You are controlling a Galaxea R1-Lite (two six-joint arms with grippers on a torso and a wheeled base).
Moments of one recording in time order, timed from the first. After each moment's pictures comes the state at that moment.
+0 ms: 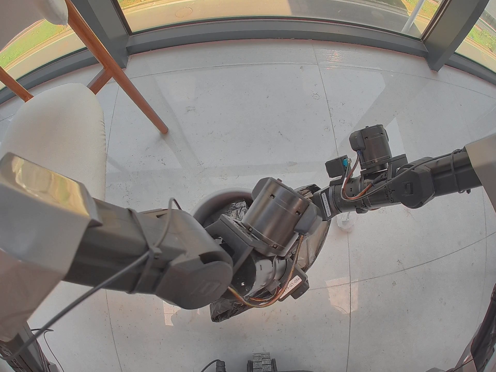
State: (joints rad) left arm -0.91 2.02 -1.30 0.06 0.26 0.18; right arm 0.44 2.08 -1.36 -0.04 0.27 -0.08
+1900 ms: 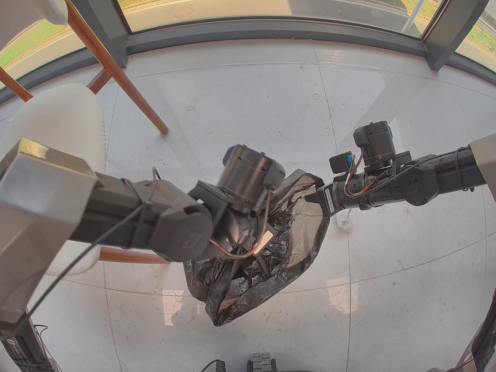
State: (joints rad) left arm -0.76 2.06 -1.39 0.02 0.39 0.23; right arm 0.43 2.07 -1.36 -0.04 0.25 -0.08
